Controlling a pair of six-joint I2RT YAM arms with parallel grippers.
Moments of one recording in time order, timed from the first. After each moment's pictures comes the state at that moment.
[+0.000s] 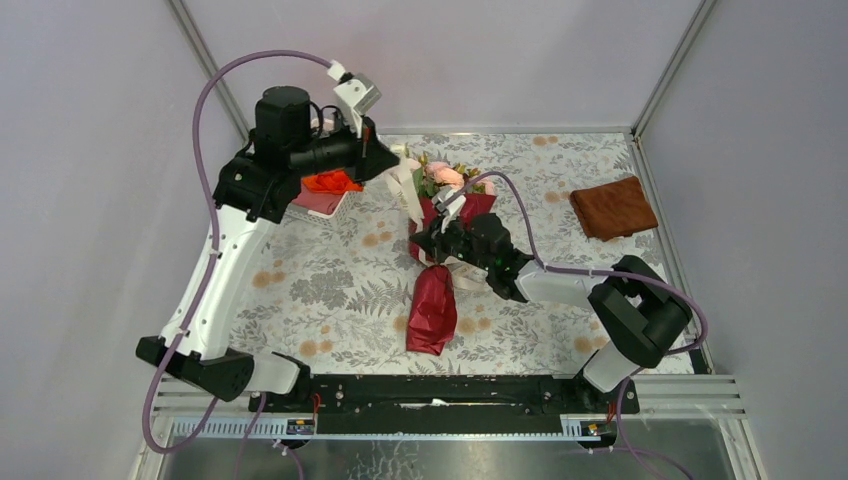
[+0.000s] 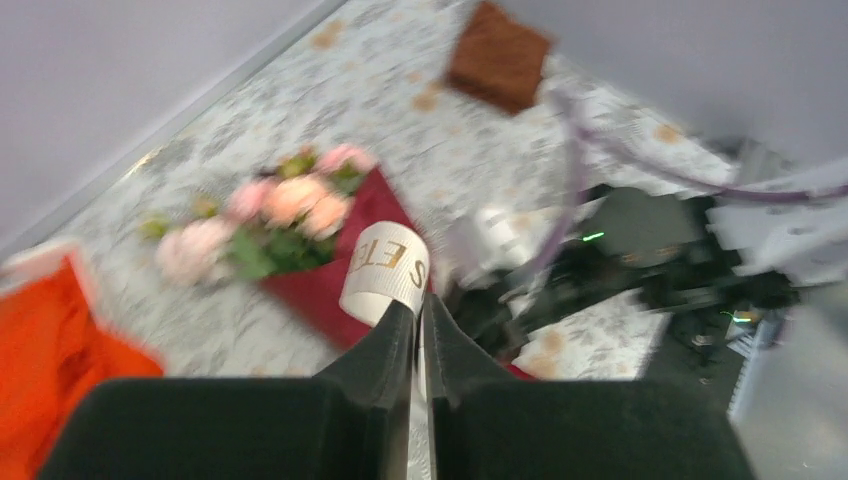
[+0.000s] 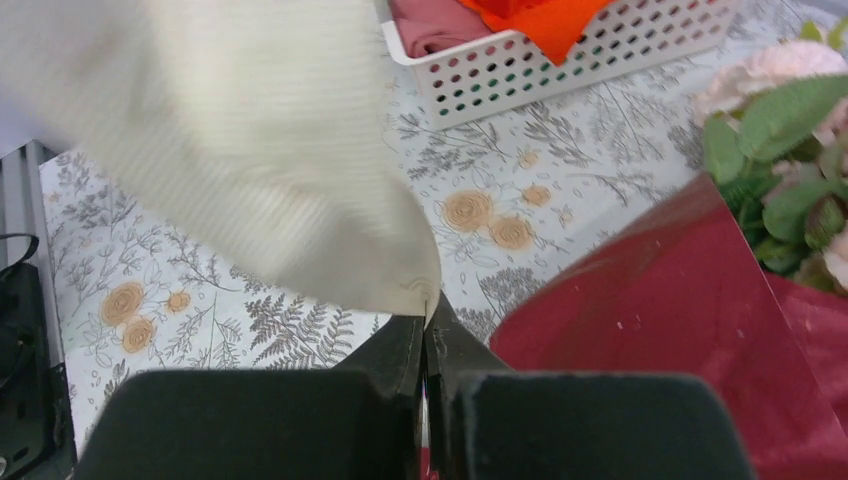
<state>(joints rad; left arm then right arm) -0.37 1.39 1.81 -0.74 0.65 0.04 0.78 1.62 0.77 0.71 -0.24 0.14</state>
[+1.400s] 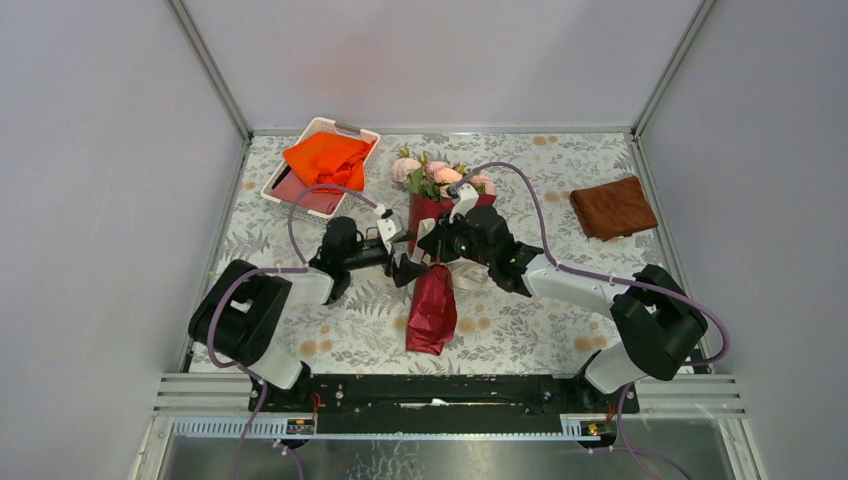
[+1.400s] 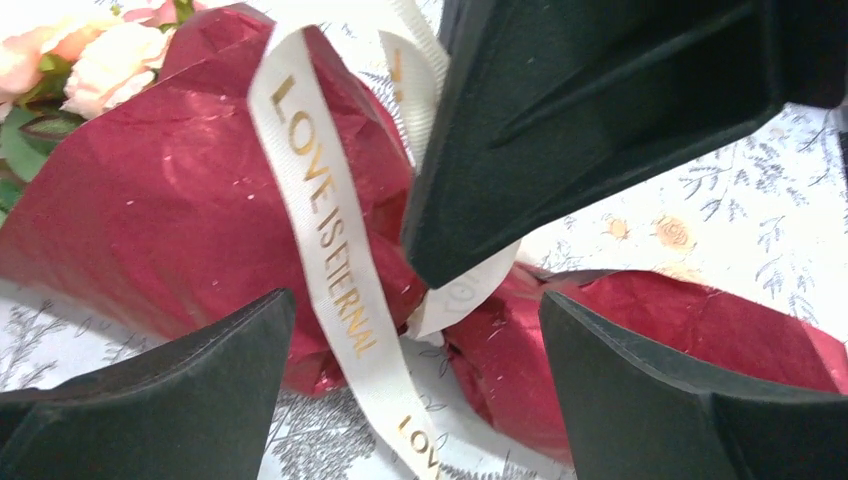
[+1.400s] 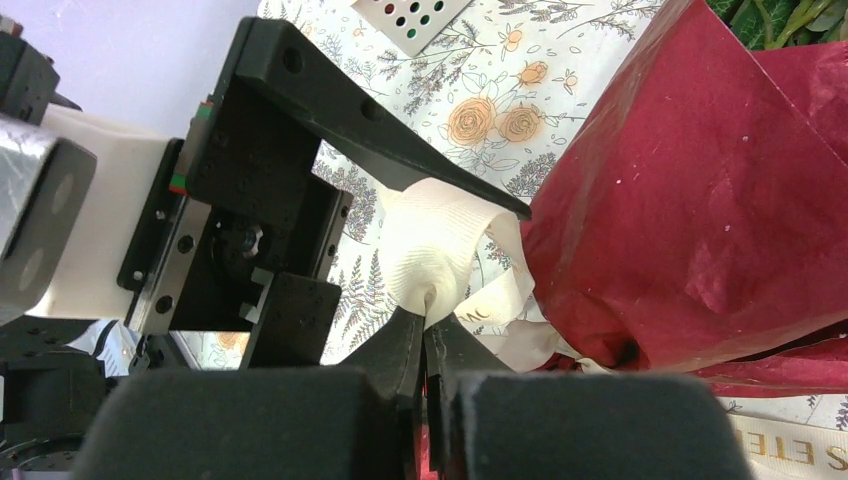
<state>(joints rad) -0.39 1.54 0.51 0.78 0.81 0.16 0.78 1.52 0.84 0.31 -0.11 0.53</state>
